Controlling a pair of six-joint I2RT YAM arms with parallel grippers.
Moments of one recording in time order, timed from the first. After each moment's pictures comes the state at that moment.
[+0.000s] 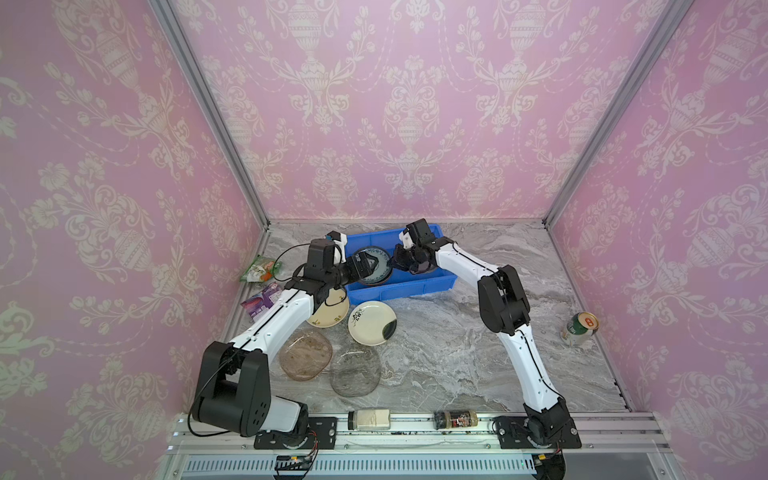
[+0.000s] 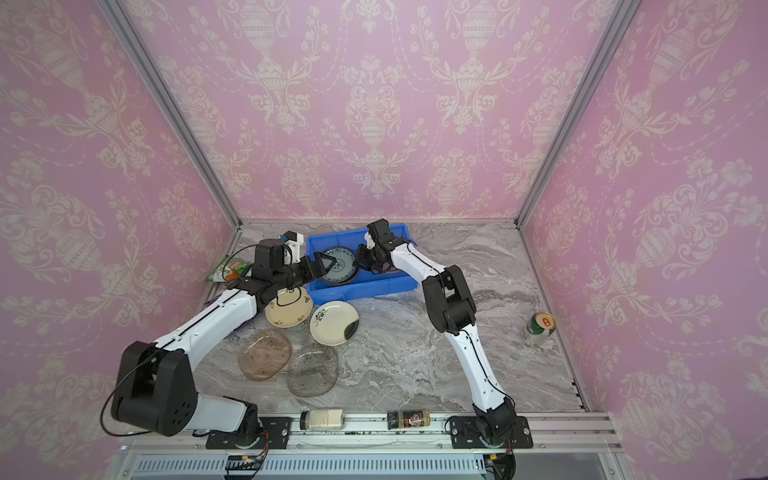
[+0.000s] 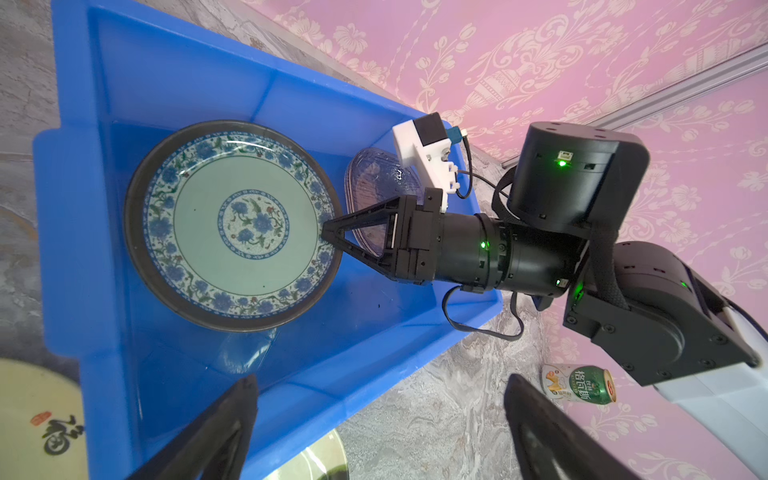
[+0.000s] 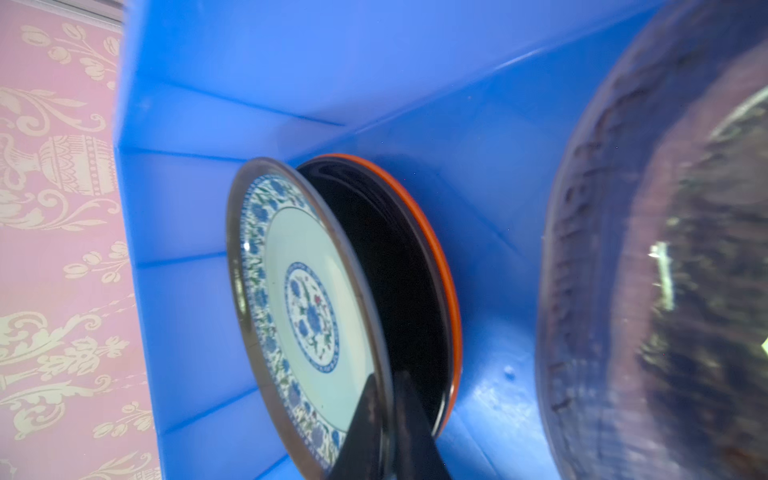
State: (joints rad) left arm -0.22 1.42 0.97 -0.12 0.40 -0.64; right arm 0.49 2.45 2.07 -0.48 -0.45 0.74
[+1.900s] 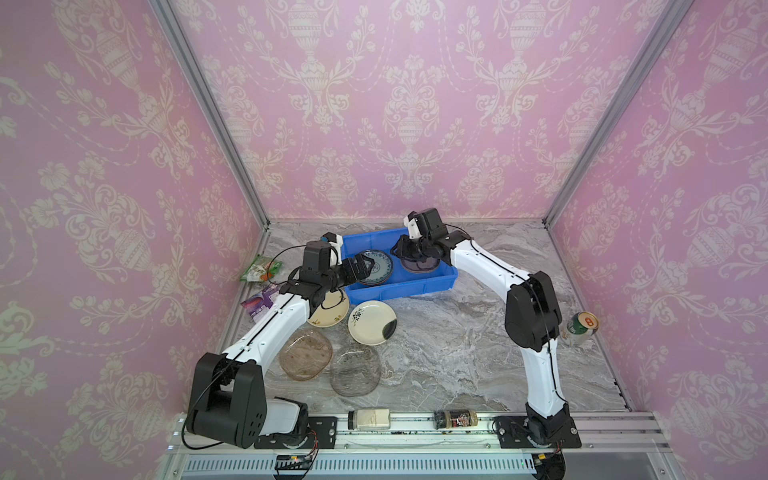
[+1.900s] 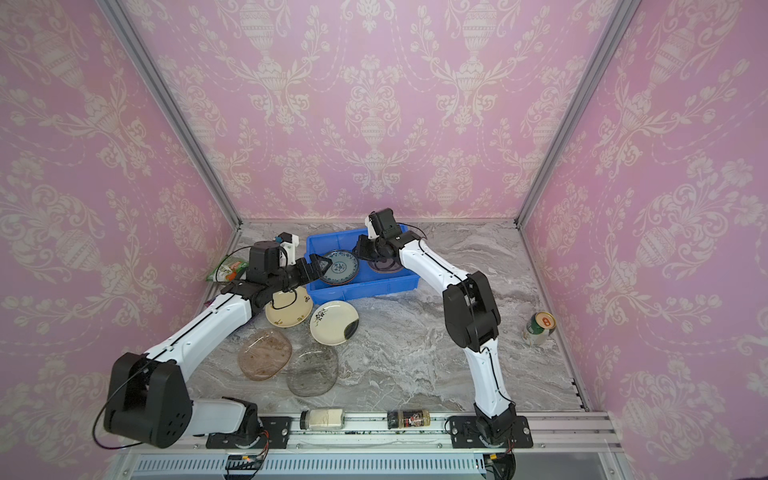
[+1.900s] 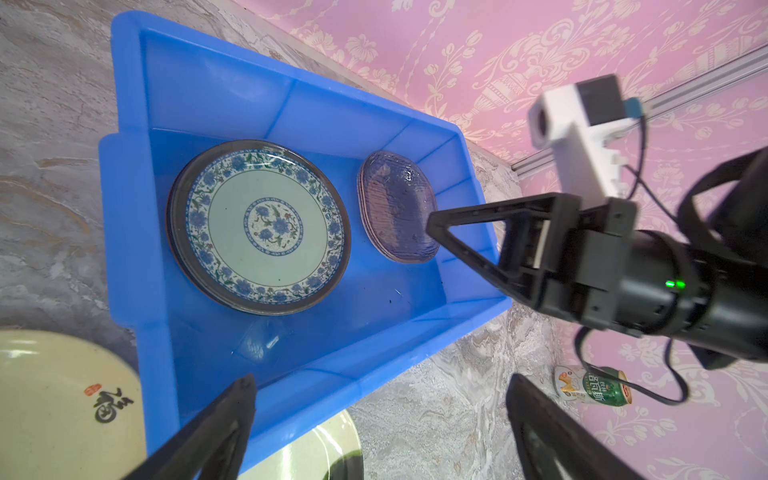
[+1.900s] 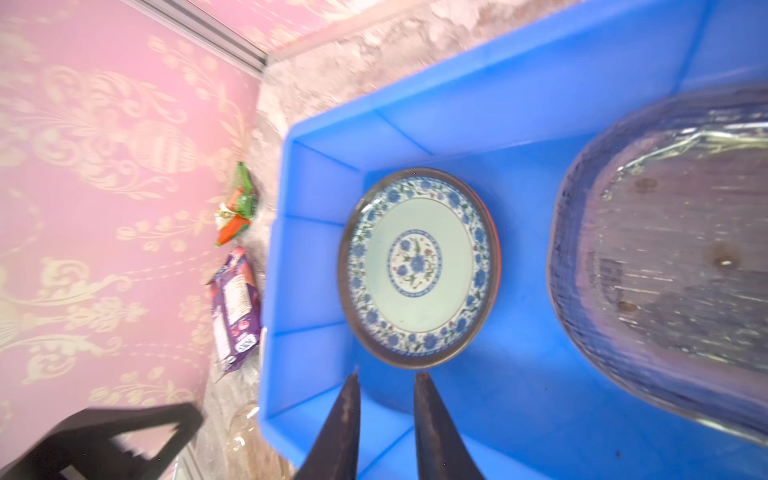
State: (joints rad) left arm -0.21 1.36 0.95 -0.16 0.38 -0.61; right arm 0.52 2.08 1.82 -0.44 -0.33 0.63
